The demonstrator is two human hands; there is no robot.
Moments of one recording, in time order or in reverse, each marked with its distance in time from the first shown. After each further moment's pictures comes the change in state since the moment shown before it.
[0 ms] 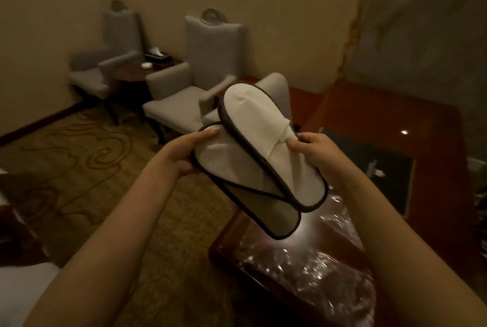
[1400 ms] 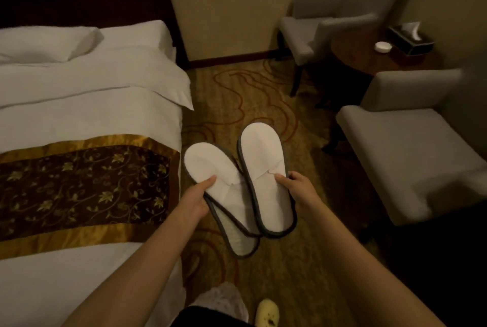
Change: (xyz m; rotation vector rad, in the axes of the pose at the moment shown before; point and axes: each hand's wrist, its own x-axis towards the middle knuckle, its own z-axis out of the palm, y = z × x) left_hand 0.214 0.060 -0.646 -0.936 0.973 0.061; right_hand 0.538 -0.147 0.681 0.082 -0.655 0.333
